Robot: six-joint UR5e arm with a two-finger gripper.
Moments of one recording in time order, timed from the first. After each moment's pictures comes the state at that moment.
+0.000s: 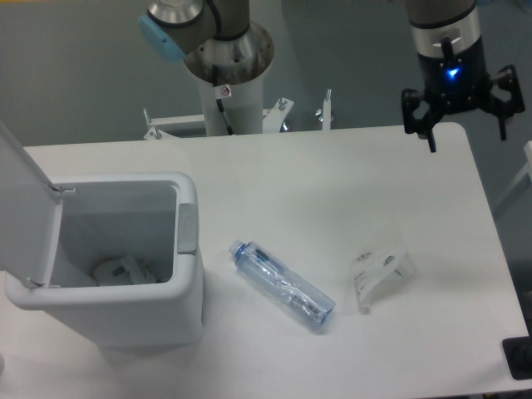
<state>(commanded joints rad) 2.76 -1.70 -1.53 -0.97 1.65 0.95</state>
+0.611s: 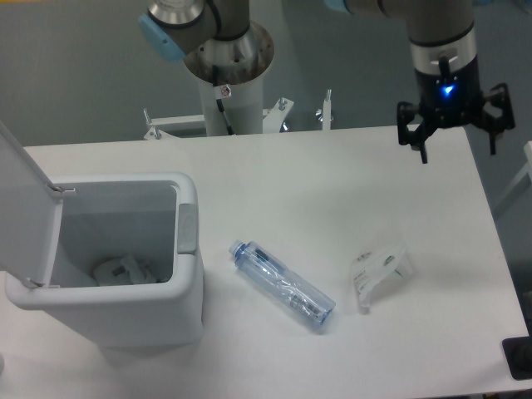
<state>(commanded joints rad) 2.75 -1.74 -1.61 -0.96 1.62 0.93</state>
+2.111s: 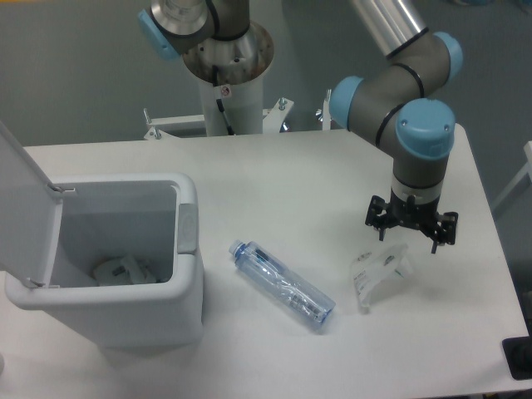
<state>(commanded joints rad) 2.70 -2.06 -1.61 -0.83 1.57 1.11</state>
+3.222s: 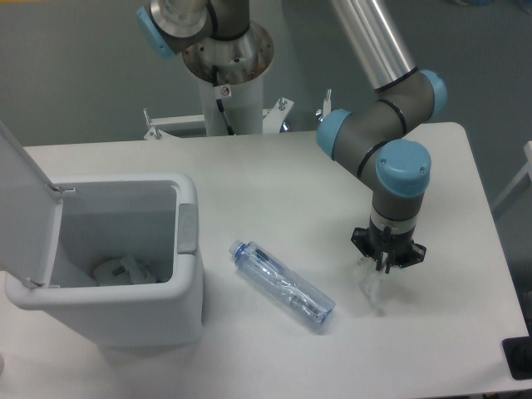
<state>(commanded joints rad) 2.66 -2.06 -1.64 -0.79 1.56 1.06</state>
